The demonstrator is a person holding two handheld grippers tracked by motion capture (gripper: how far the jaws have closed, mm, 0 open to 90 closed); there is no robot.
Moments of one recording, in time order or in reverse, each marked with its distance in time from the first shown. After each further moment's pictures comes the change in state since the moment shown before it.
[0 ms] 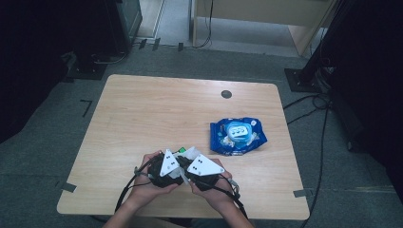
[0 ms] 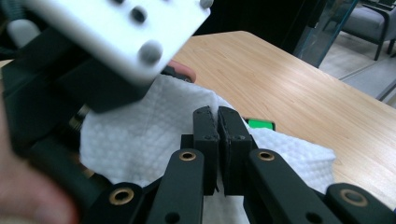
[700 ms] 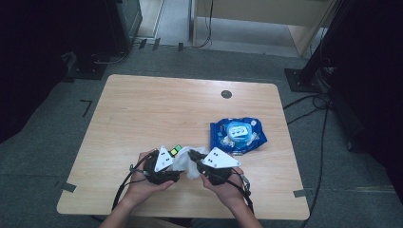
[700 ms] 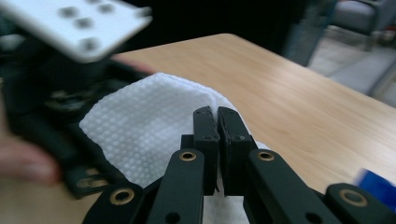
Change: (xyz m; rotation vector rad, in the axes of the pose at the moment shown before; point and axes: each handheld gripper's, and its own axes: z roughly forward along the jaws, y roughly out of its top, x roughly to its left) left arm 0.018 -0.004 -0.005 -0.002 -0.013 -0.059; right arm -0.026 0.001 -0.019 -0.019 -0.003 0.059
